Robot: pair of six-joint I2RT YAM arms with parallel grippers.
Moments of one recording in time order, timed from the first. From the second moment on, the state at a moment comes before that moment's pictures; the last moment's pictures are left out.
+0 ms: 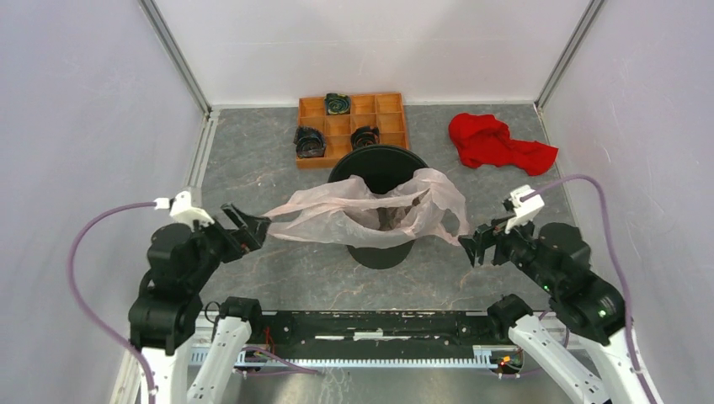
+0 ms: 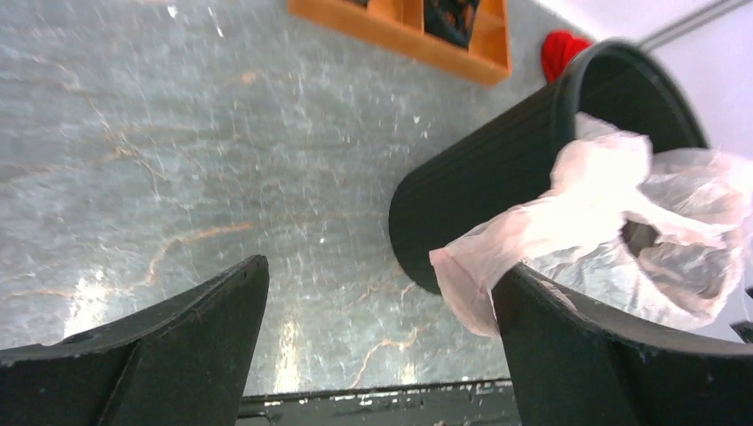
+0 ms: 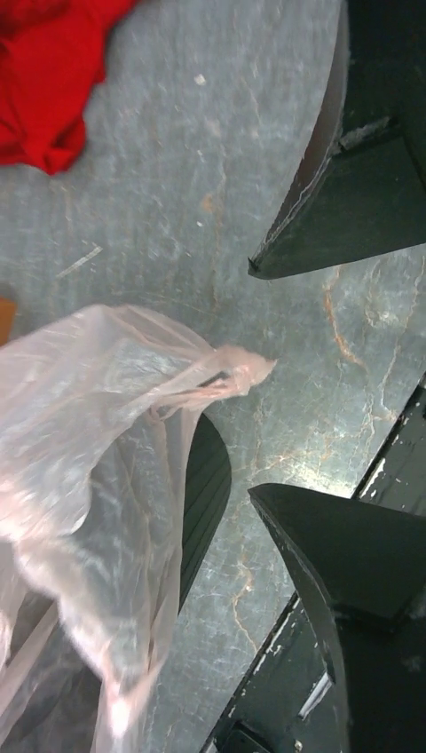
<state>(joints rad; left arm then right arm) -0.10 0.45 1.02 -1.01 0.12 -0.54 0.50 0.42 0.86 -0.84 -0.01 0.12</state>
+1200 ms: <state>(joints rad) -0.11 0.43 1.29 -1.14 0.30 -0.47 0.50 0.54 0.69 -0.34 -0.10 -0.11</state>
